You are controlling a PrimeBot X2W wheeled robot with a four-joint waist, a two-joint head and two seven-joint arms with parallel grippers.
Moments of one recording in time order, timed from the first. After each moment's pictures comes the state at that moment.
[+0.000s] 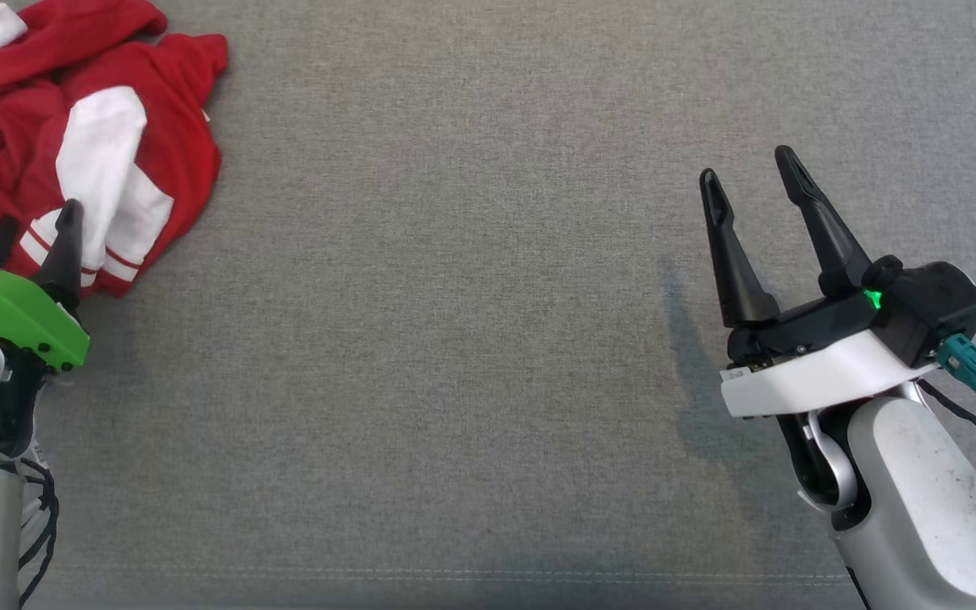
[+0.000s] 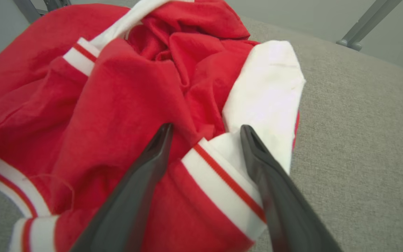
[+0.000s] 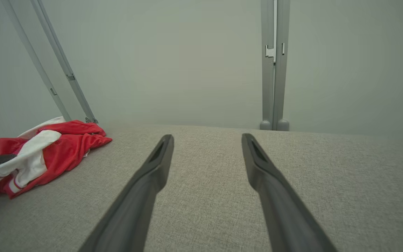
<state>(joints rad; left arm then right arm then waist) -0.51 0.32 -0.08 0.46 -0.67 -0.08 0.13 -0.22 -0.16 0.33 -0.11 0.24 -0.04 -0.22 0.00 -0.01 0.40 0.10</state>
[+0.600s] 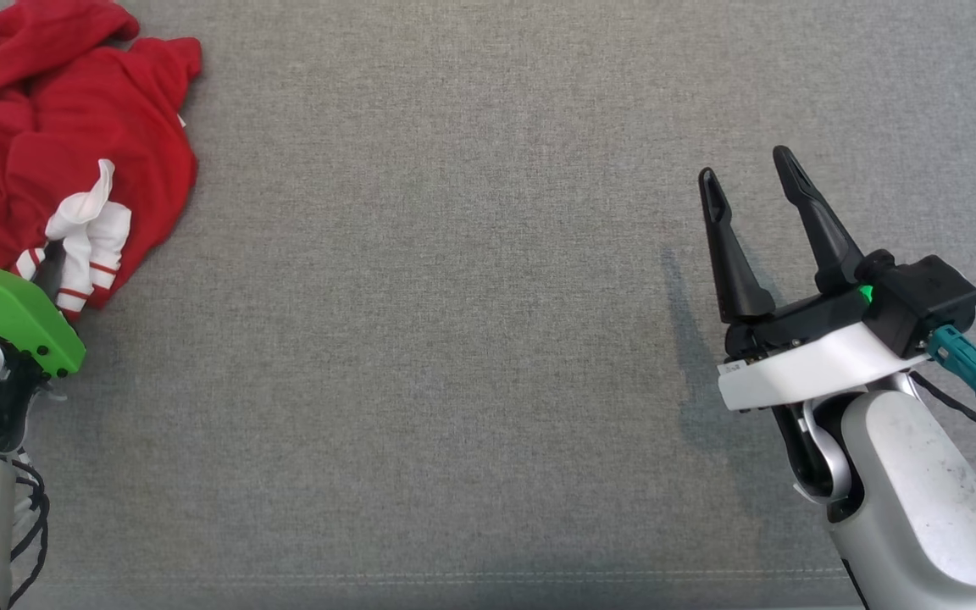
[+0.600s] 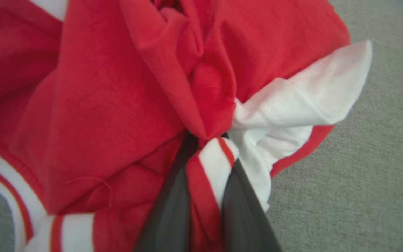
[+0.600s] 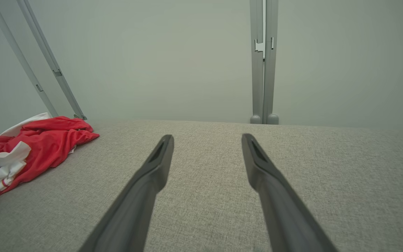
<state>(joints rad) -0.60 0.34 -0.13 0.66 -0.66 -0.10 0.22 -0.24 -0.16 0.32 -0.05 0.24 -0.04 -0.23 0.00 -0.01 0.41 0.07</state>
